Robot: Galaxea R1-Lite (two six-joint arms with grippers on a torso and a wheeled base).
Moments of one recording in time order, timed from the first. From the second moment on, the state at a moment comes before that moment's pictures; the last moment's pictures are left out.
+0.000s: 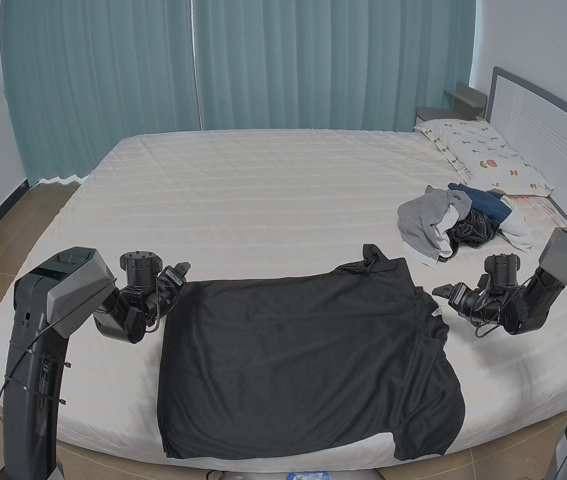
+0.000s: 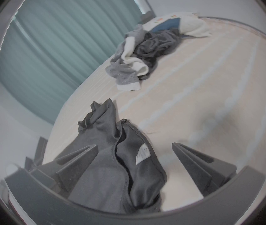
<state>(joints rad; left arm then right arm) -0.10 2.64 -1.34 -0.90 0.04 -0.89 -0.04 2.40 -0.98 -0.79 0.18 0.59</state>
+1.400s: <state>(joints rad) -0.09 2.69 -1.54 -0.65 0.02 -0.77 -0.01 2.42 -0.66 -1.22 0.17 0.85</state>
